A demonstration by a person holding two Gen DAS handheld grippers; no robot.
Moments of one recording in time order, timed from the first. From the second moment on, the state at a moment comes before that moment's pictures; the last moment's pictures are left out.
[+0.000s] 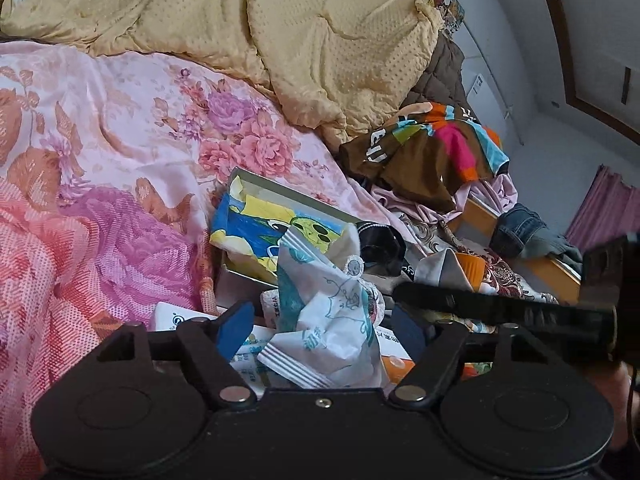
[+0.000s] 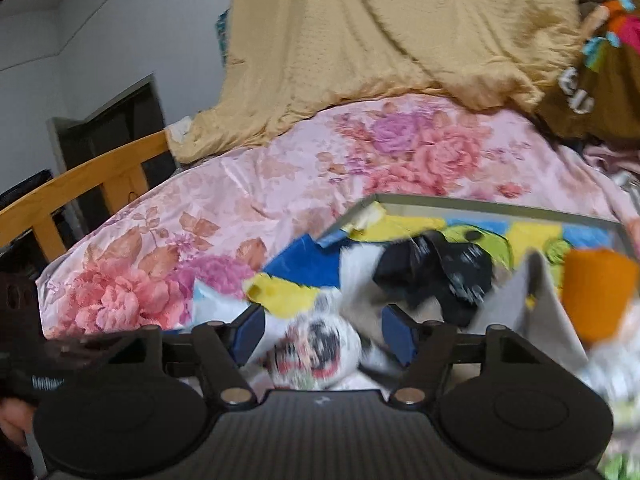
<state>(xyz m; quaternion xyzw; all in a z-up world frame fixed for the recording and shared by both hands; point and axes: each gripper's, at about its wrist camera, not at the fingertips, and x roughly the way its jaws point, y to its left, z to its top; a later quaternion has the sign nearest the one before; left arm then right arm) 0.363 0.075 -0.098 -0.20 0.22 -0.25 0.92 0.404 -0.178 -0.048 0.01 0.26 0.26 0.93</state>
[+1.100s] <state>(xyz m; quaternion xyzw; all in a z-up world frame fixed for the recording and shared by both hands) 0.354 0.070 -0.098 -0.18 0.20 -0.24 0.93 0.409 -0.171 -0.051 0.01 0.26 0.27 0.93</state>
